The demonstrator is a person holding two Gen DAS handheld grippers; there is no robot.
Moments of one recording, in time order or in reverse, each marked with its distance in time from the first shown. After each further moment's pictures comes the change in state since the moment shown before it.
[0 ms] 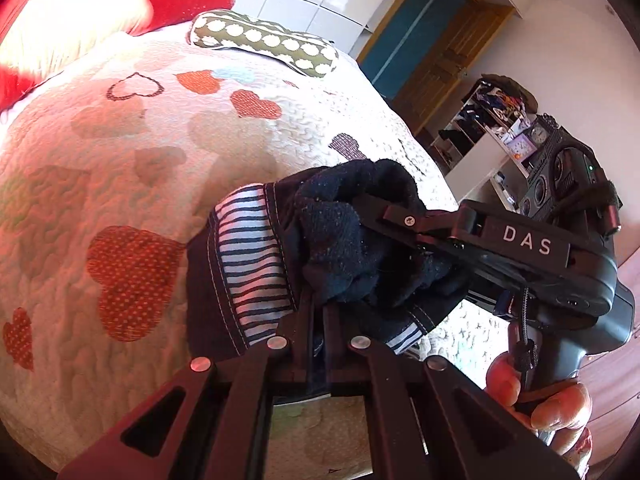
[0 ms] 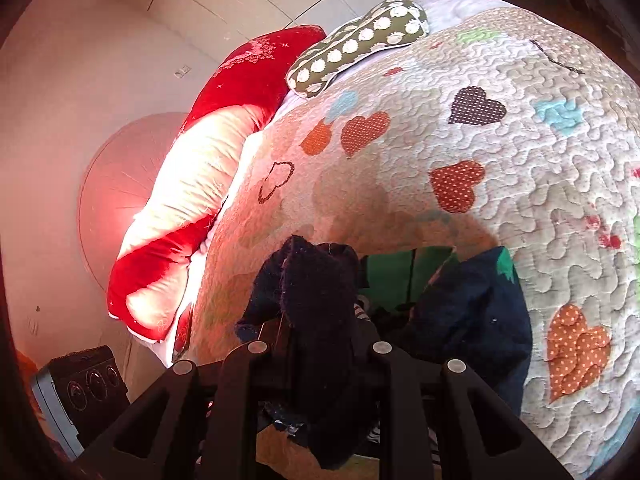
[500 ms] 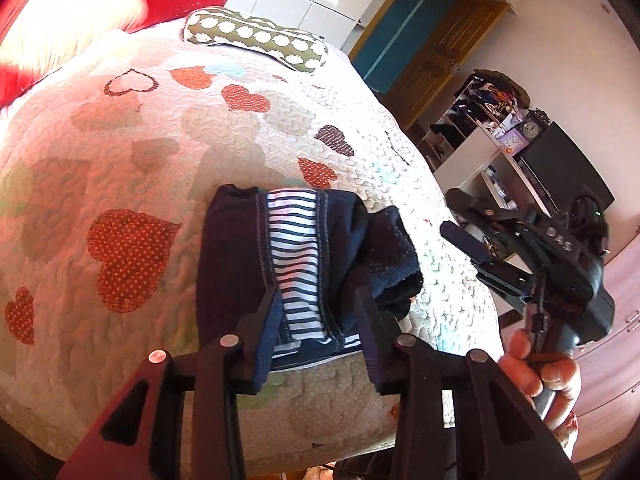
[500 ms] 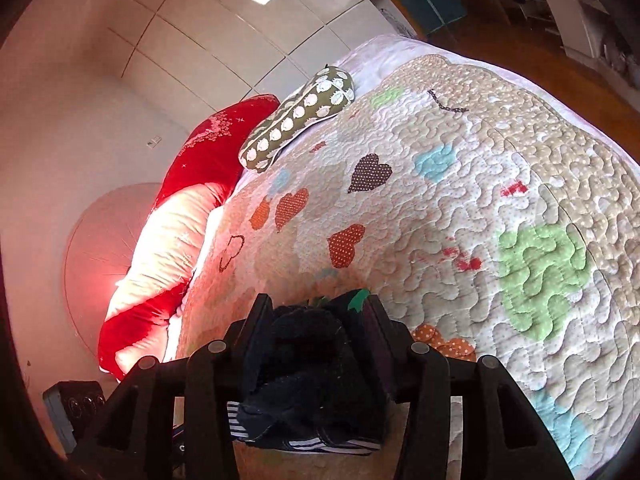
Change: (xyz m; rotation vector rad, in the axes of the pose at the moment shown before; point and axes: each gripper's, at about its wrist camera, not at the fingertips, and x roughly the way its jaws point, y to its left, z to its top) left arm -0.024 0.000 -0.012 -0.026 0.008 -0.014; right arm -0.090 -0.049 0.000 0.076 -0.236 -0.056
